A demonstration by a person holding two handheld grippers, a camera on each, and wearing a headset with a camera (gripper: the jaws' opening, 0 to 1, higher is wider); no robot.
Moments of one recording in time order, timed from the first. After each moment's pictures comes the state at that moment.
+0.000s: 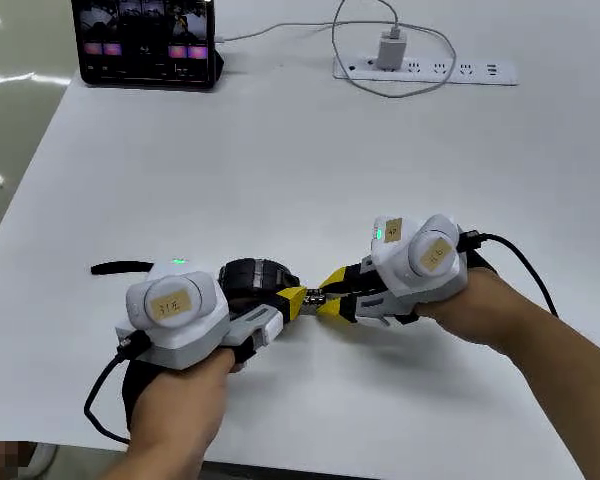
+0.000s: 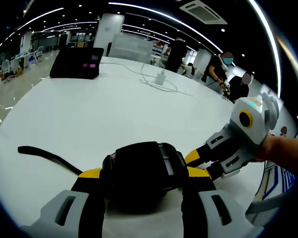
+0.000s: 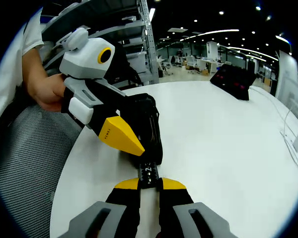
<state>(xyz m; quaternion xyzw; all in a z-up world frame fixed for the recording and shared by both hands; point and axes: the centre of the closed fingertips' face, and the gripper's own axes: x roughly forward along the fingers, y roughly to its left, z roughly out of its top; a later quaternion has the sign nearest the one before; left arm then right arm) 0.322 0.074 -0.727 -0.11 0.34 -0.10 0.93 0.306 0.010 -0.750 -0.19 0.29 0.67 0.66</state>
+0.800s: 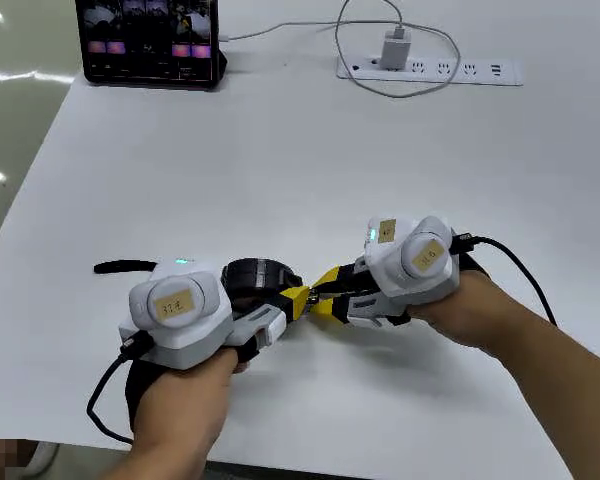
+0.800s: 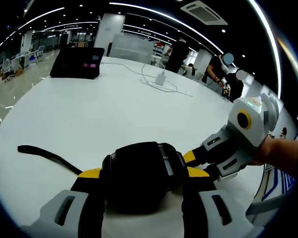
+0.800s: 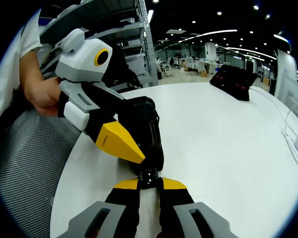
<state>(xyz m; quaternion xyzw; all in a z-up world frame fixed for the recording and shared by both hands) 0.322 0.074 -0.726 -0.11 0.34 -0.10 0.93 0.306 0.019 -0.751 -0.18 0.29 0.67 0.66</state>
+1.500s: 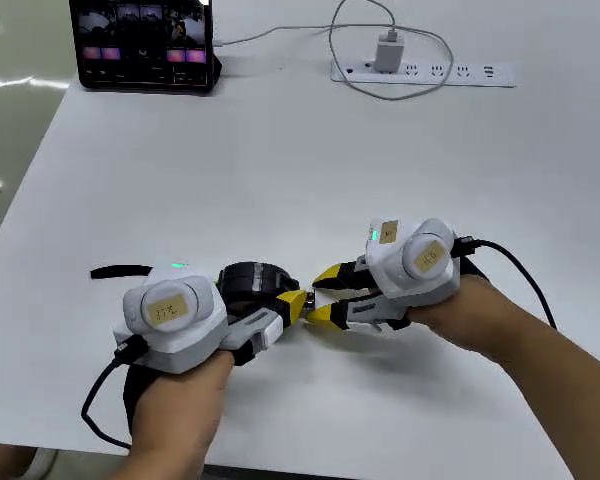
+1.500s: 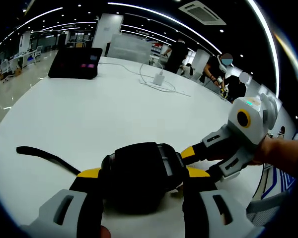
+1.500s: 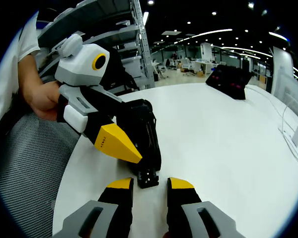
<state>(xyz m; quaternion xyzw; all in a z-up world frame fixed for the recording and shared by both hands) 0.322 0.073 -0.726 -0.12 0.34 -0.11 0.93 0.306 0.017 -0.747 -0.16 0.29 0.66 0.68</state>
